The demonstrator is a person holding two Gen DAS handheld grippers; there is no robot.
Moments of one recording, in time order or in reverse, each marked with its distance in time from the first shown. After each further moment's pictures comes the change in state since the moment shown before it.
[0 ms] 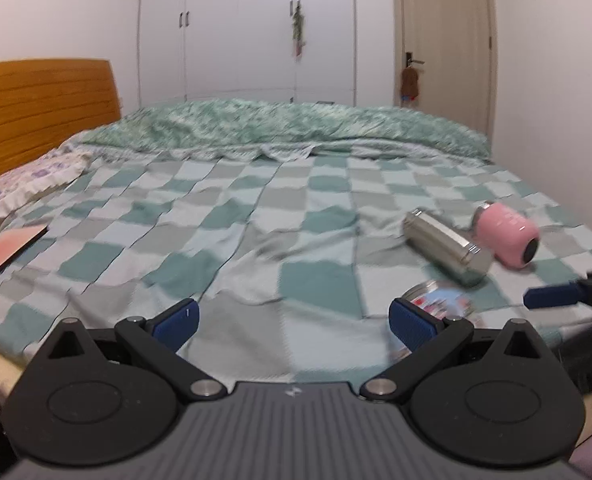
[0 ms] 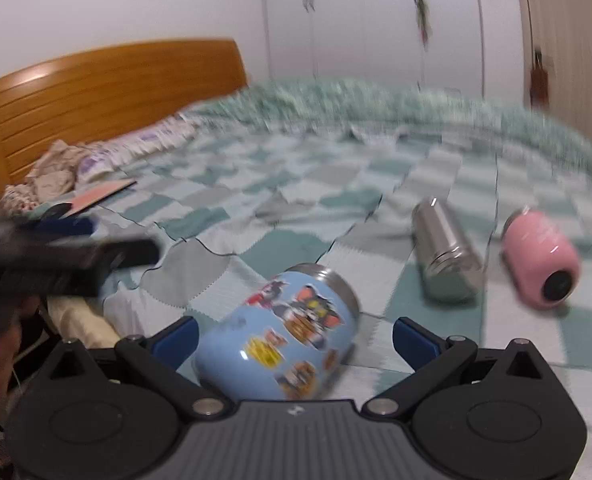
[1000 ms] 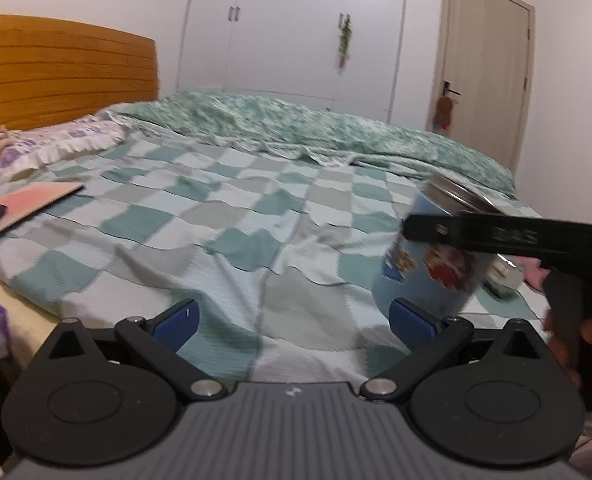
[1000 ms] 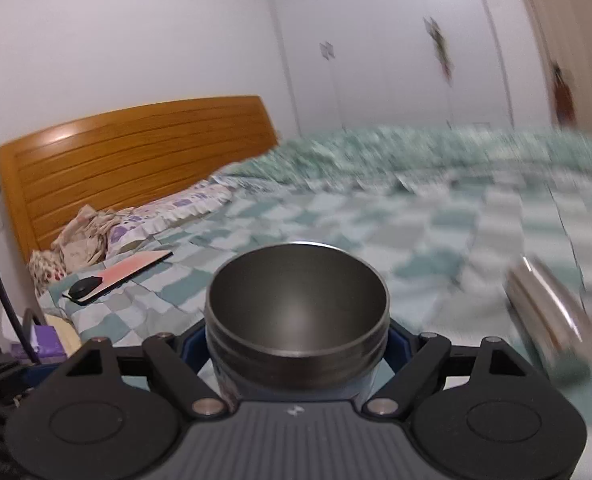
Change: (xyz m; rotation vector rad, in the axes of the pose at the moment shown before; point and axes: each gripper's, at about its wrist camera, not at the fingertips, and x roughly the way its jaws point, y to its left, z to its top) left arm -0.020 0.075 -0.033 -0.157 -0.052 0.028; right arm 0.059 0.071 0.039 -0.067 -0.279 0.118
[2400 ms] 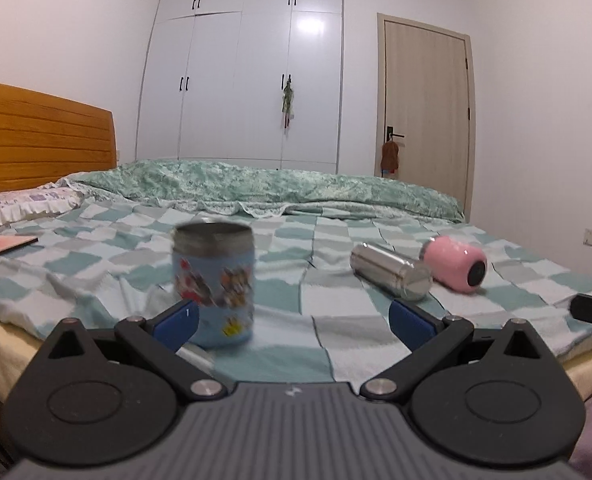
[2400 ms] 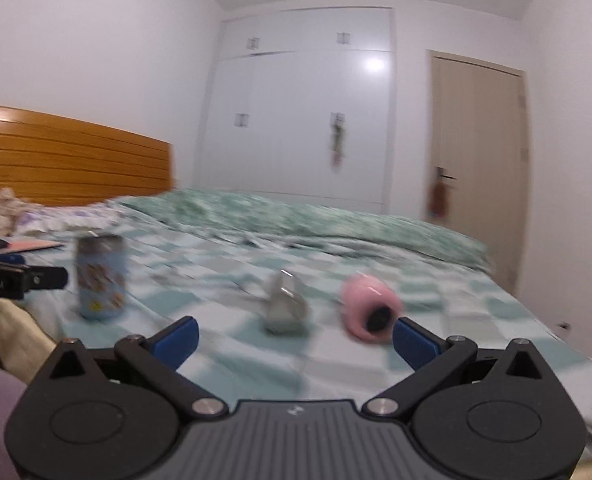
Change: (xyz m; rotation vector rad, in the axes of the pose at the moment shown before) left arm -0.033 -0.128 -0.076 0.103 -0.218 -0.098; right arm -0.251 -0.104 -0.138 -0.120 -0.186 -0.442
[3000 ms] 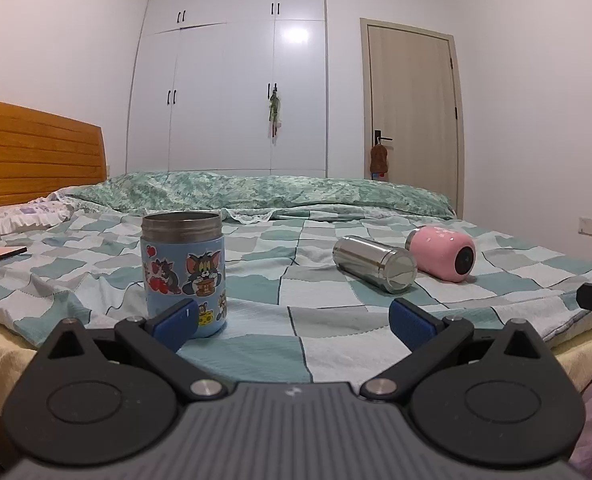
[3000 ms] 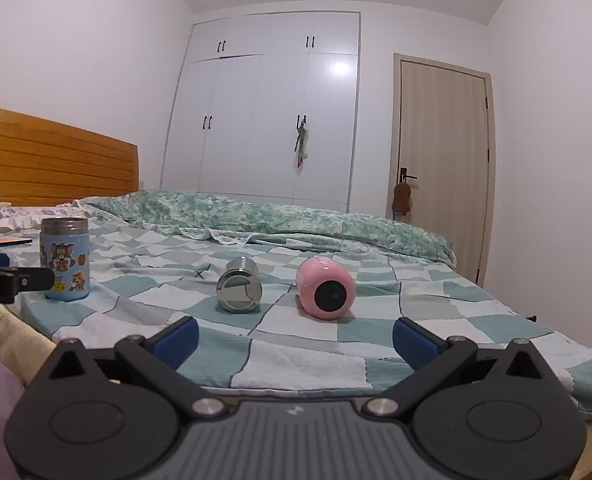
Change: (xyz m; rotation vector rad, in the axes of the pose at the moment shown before) left arm 0.001 -0.016 -0.021 0.045 -0.040 -0.017; right arm -0.008 -0.011 -0.021 0.007 -0.029 -0.059
